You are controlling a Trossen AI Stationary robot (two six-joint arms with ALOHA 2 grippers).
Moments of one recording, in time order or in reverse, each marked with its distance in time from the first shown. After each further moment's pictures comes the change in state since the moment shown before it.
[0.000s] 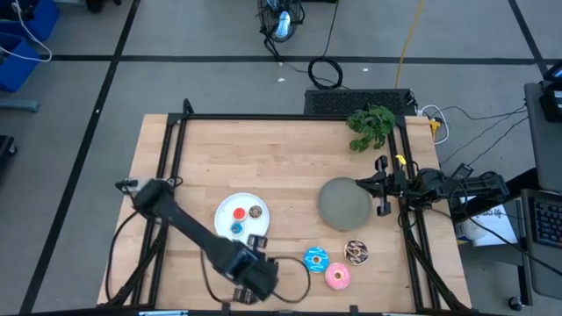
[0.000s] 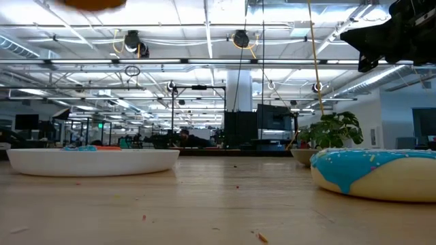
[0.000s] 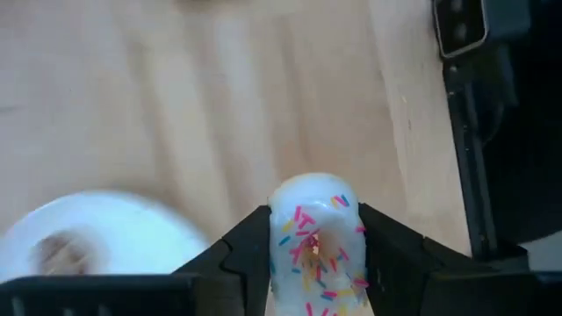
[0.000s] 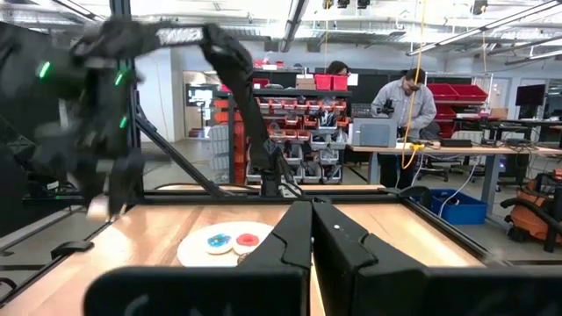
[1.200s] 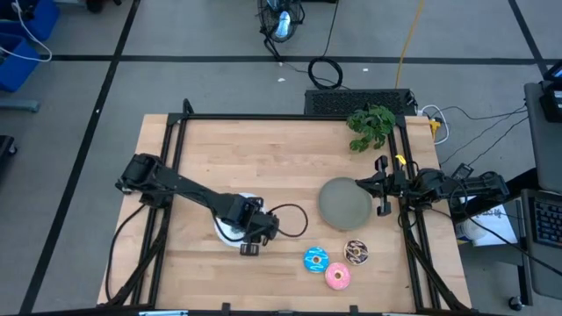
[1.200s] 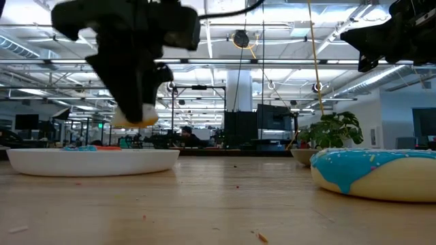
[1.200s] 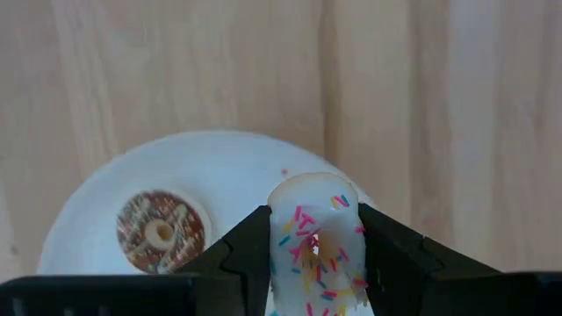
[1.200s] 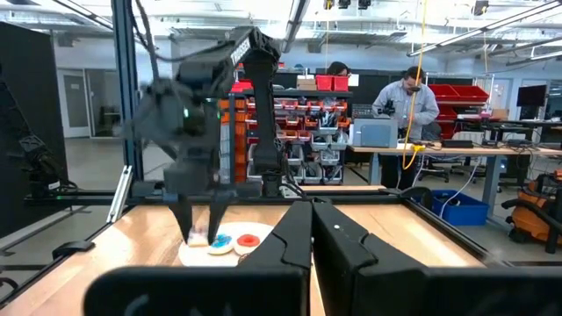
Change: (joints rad) left arm 0.287 -0.203 -0.541 0.358 0.058 0.139; right arm 0.000 0.000 0.000 0.001 -0.003 0.000
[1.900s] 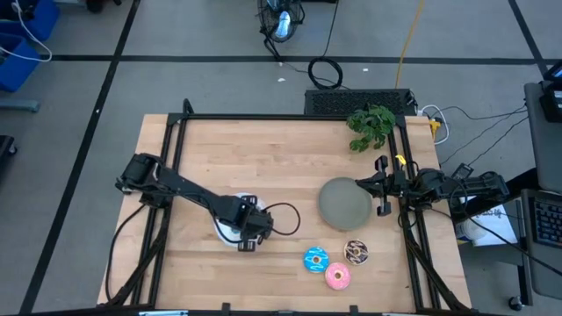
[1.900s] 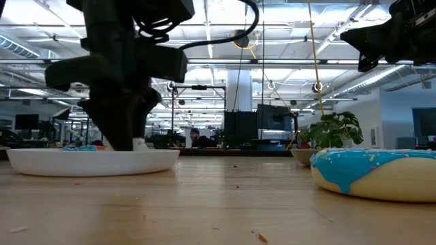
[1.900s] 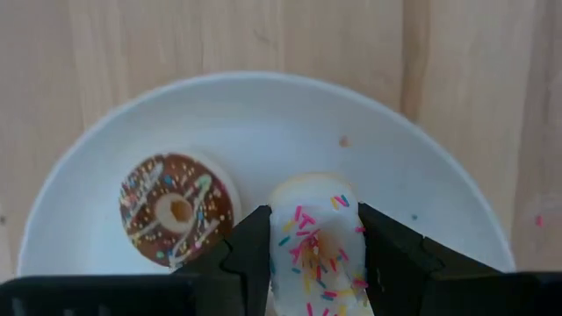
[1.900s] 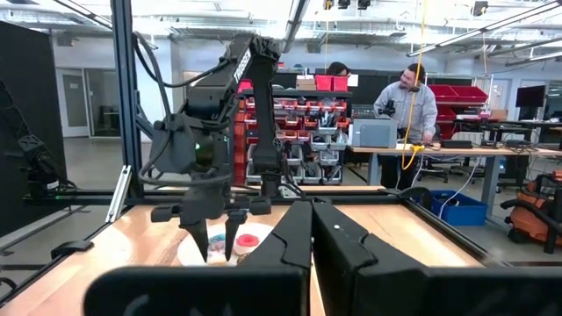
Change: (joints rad) left arm 0.004 -0.001 -0.162 0.116 -0.072 -0.036; right arm 0.000 0.000 0.000 0.000 0.002 -0.003
